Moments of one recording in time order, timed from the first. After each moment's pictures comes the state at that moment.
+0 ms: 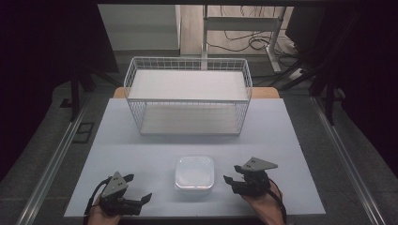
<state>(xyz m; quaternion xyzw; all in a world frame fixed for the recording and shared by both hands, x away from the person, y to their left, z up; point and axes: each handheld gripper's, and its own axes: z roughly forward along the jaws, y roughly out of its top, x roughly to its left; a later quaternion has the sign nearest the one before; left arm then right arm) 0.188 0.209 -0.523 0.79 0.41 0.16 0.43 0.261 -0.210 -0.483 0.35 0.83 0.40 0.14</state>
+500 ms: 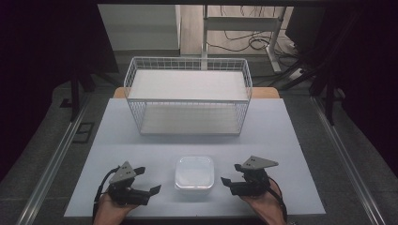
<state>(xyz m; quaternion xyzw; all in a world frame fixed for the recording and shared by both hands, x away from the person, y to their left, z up) 0.220 0.186 -0.506 0.79 0.38 0.11 0.46 0.262 -0.203 -0.475 0.34 0.84 0.41 0.12</state>
